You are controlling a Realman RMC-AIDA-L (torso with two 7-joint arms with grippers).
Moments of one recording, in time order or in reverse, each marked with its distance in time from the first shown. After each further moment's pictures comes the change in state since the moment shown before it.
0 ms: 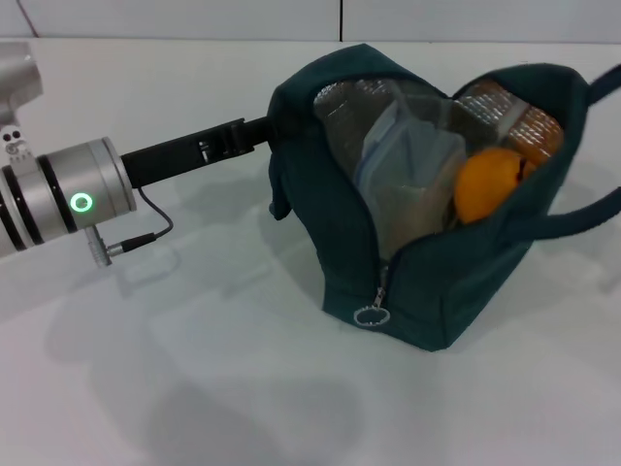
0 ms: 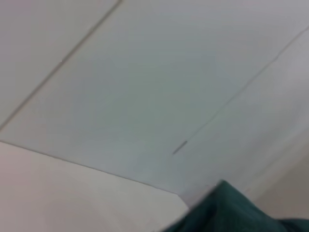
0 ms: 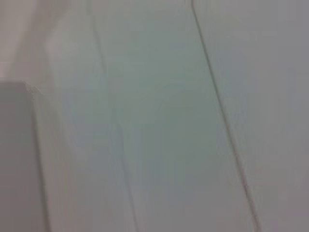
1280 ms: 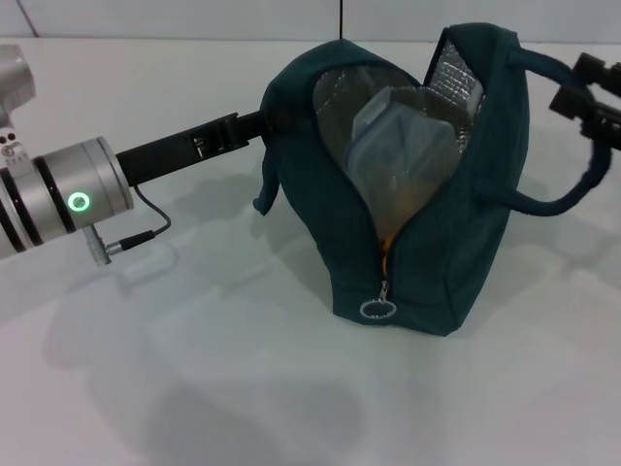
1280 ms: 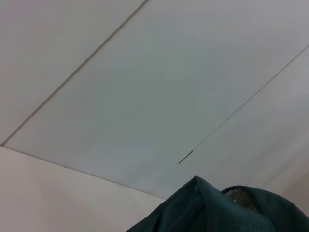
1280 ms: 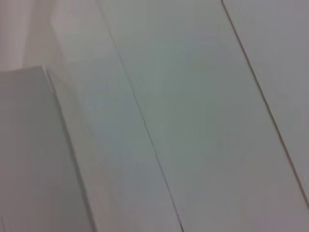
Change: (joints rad) left arm 0.006 0.000 0.000 -0.014 -0.033 -0.017 0.011; right arm 0.097 0.010 -0.009 0.015 -0.141 0.051 0.164
